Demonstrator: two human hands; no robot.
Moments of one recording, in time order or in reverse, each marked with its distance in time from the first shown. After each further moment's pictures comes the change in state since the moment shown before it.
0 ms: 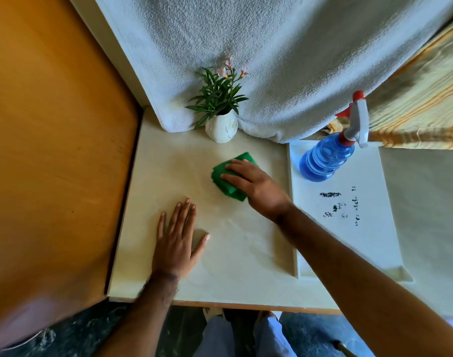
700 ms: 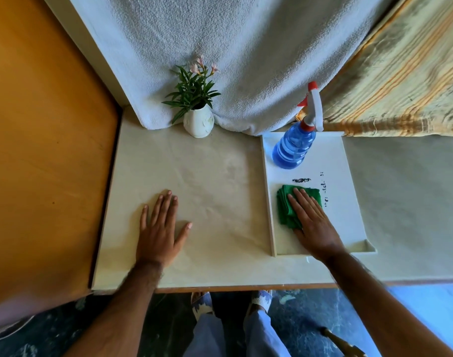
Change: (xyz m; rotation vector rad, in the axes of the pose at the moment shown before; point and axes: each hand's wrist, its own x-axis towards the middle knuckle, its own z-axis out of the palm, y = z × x) left_hand 0.000 0.002 -0.004 -0.047 -0.077 -0.007; right_hand -0.222 0.019 -0.035 -0.161 -0.096 0.493
